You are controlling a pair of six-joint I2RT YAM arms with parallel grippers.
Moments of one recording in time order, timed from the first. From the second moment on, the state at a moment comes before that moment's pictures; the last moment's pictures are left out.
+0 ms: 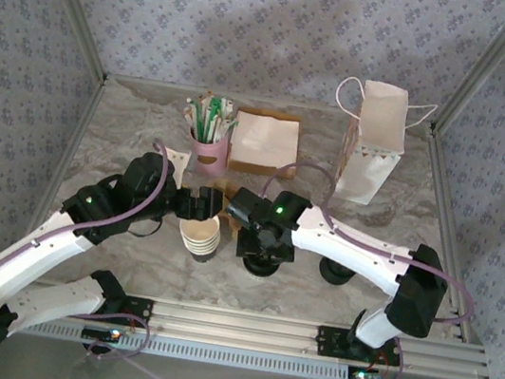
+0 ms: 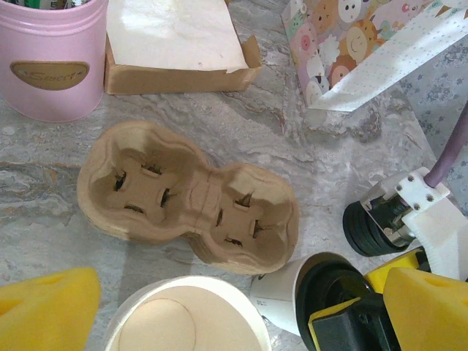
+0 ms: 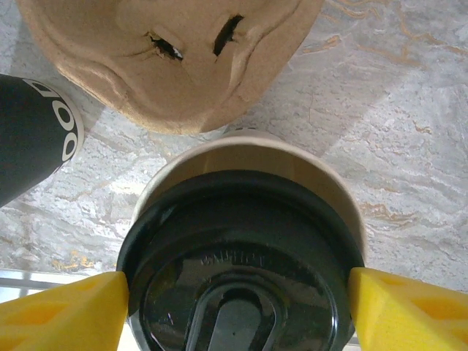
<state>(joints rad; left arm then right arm) -0.78 0.89 1.00 -0.74 -0.03 -0.61 1.10 1.58 1.37 -1.21 0.09 1.00</state>
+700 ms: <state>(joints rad) -0.77 0.91 1.00 -0.73 0.01 -0.61 1.09 1.48 1.39 -1.26 0.11 0.98</state>
